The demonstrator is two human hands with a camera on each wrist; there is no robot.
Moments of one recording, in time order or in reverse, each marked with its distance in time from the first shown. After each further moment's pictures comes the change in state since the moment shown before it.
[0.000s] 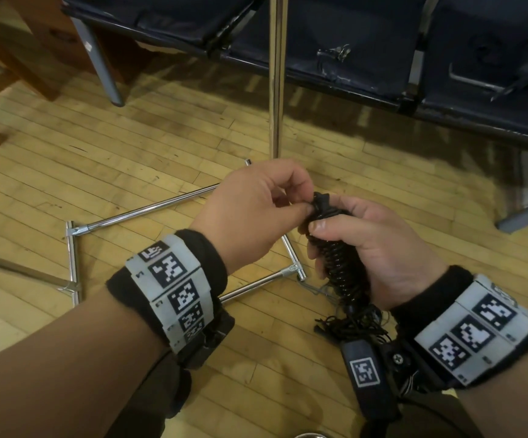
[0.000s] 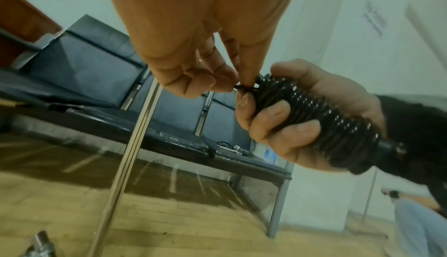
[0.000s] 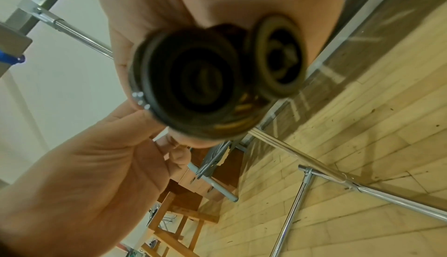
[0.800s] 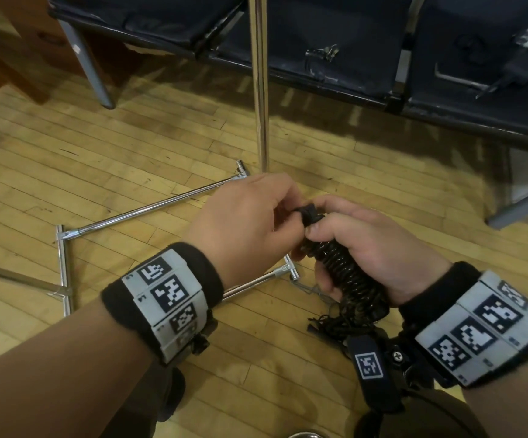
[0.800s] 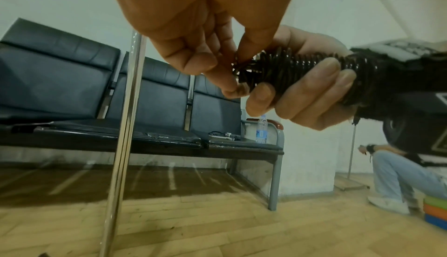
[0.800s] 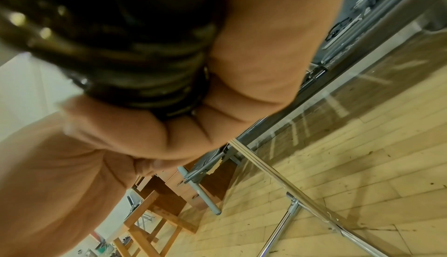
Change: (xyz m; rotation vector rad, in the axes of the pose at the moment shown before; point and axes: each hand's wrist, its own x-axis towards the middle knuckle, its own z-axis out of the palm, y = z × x) left_hand -0.005 0.005 0.015 0.347 0.027 0.162; right_hand -0.016 -0.017 -0.009 -0.232 -0.119 0.086
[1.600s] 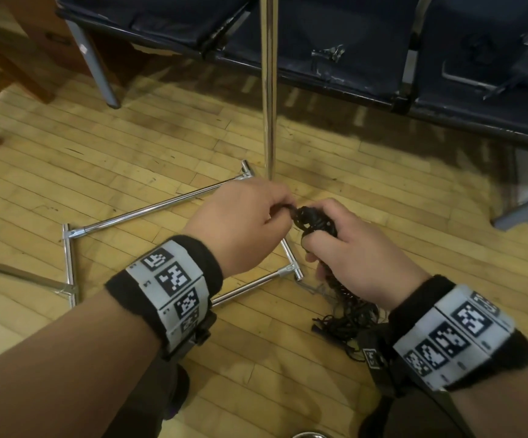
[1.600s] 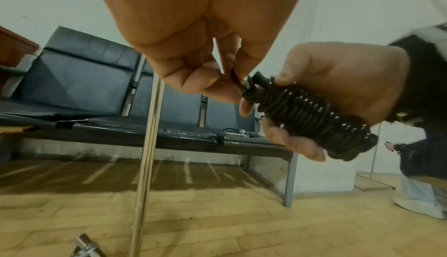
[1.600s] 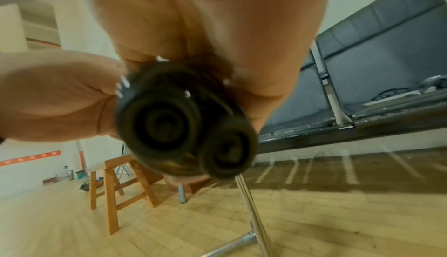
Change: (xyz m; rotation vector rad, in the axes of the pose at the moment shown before) left_hand 0.005 -0.022 -0.001 0.028 -0.165 -0.095; right_hand 0.018 0.023 0.008 -0.670 0.227 -0.052
